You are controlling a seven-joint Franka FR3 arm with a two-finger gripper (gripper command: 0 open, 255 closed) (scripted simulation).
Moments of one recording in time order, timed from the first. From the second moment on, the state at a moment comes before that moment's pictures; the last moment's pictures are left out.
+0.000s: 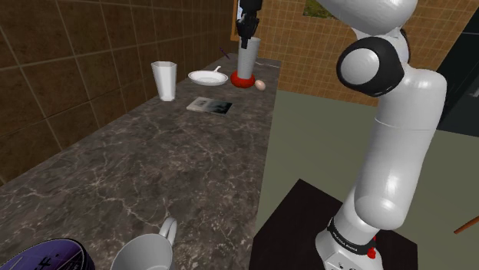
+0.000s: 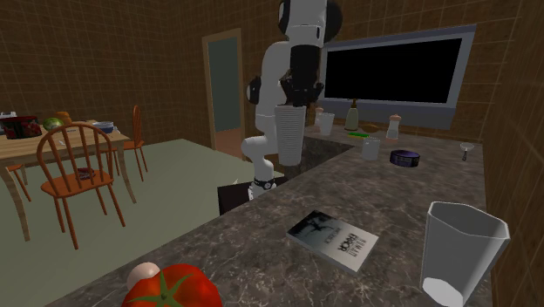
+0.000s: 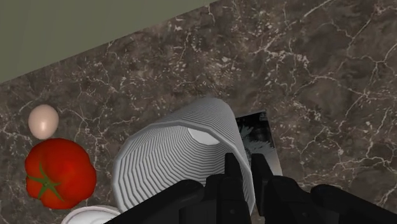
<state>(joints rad) 0.01 0.22 -0.16 -0.97 -0.04 1.29 -0.33</state>
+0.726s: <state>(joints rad) 0.16 -0.04 -0.05 -1.26 -0.10 1.30 -0.09</state>
